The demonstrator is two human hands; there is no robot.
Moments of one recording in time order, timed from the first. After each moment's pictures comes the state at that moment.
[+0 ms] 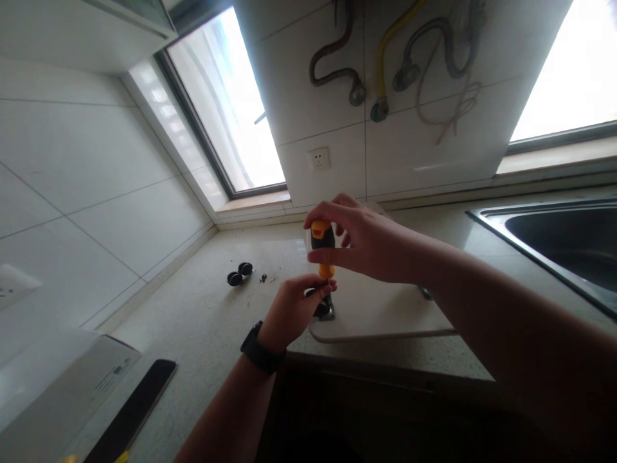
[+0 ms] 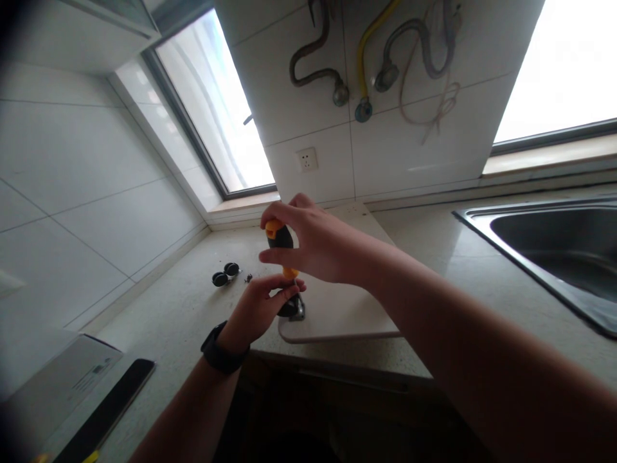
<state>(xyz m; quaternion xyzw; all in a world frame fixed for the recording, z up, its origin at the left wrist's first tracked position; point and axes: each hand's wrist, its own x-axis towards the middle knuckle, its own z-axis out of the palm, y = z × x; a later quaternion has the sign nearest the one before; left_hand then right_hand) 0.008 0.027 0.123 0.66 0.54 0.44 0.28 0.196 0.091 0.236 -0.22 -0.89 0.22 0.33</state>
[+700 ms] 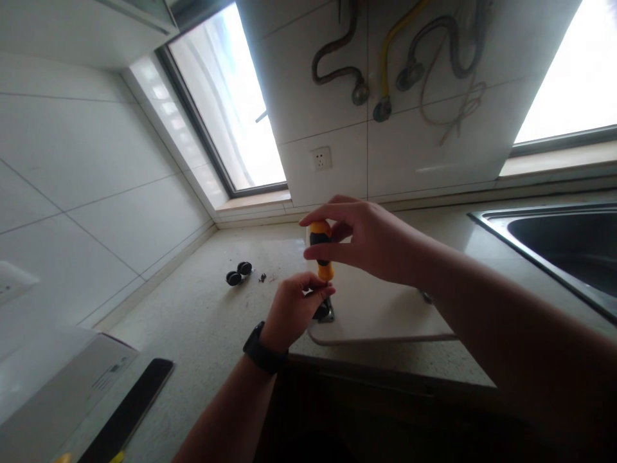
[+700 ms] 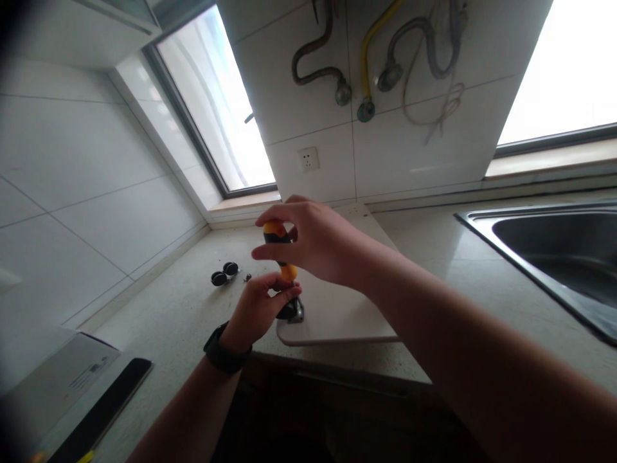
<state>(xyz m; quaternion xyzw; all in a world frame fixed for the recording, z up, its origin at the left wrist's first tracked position) 0.010 0.031 0.119 0.65 0.58 0.44 0.22 0.193 0.094 0.240 -0.22 -0.88 0.22 0.37</state>
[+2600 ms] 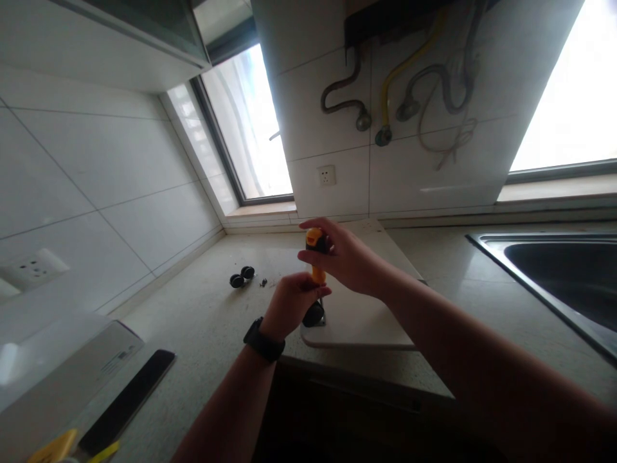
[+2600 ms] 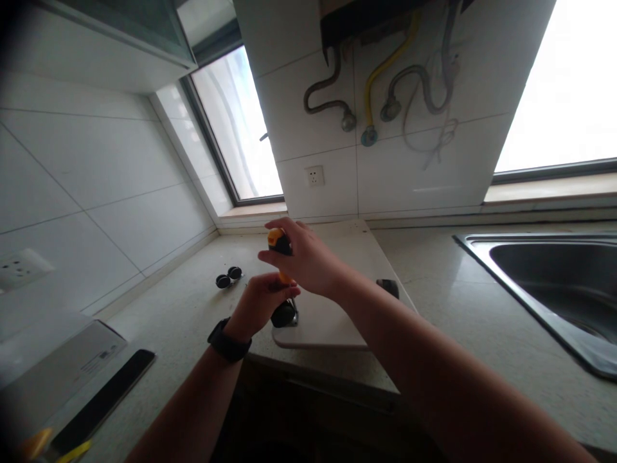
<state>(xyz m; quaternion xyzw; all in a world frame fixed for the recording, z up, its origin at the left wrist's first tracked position) 0.018 0.038 0.123 0.60 0.56 0.49 0.29 0.180 0.097 0.211 -0.22 -0.82 0.33 0.41</state>
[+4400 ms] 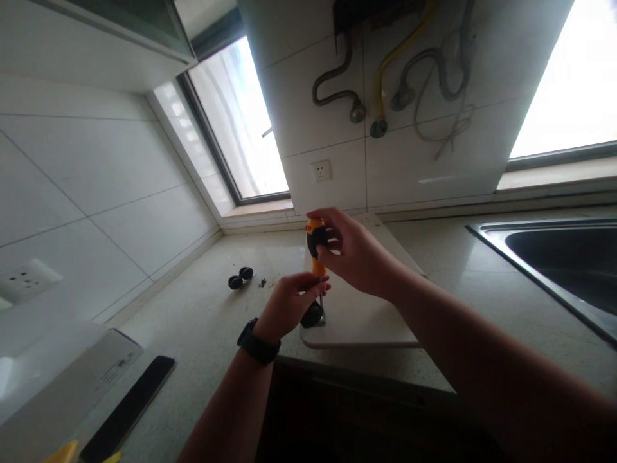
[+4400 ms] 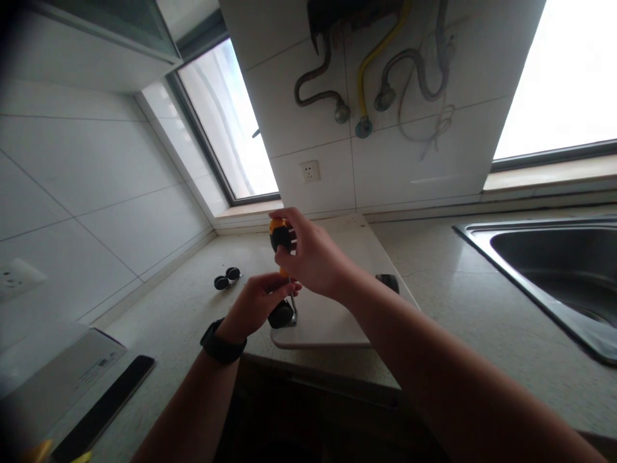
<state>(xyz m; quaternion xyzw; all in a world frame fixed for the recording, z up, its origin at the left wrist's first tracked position) 0.017 0.037 0.131 0.64 0.53 0.45 0.32 0.192 0.098 0.208 -0.20 -0.79 0.36 0.46</state>
